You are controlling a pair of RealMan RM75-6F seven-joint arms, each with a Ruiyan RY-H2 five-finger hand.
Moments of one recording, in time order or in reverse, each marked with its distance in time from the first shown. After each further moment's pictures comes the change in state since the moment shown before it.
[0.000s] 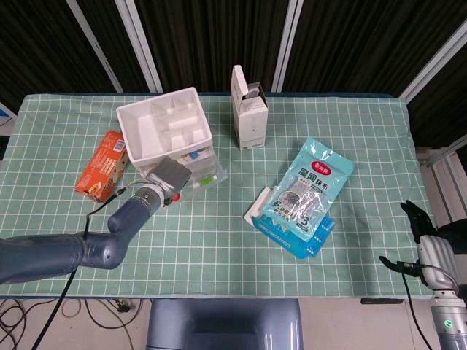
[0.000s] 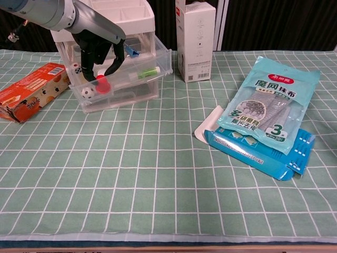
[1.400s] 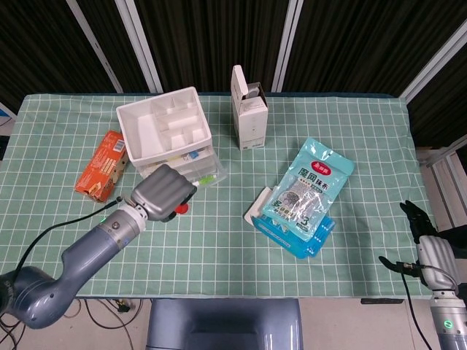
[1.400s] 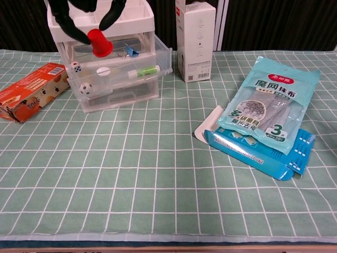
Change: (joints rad) left arm 0.163 0.408 -0.131 -0.499 0.426 0.153 -0.112; right arm 0.000 -0.002 -0.002 0.000 -0.008 0.005 -0.009
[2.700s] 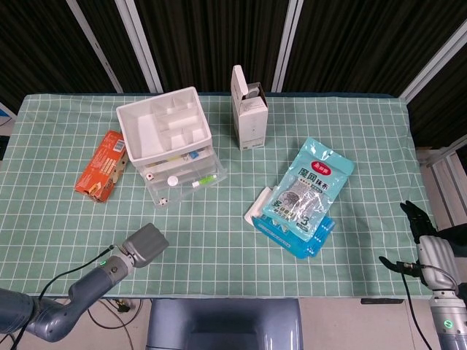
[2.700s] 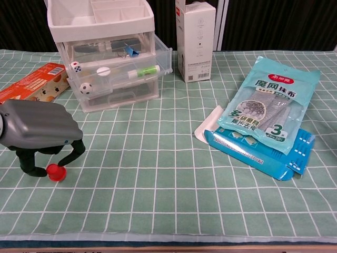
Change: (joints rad) left arm 0.391 -0.490 0.203 0.291 0.240 0.102 0.301; right arm 0.001 0.002 0.001 -0.003 0.008 -0.006 -0.002
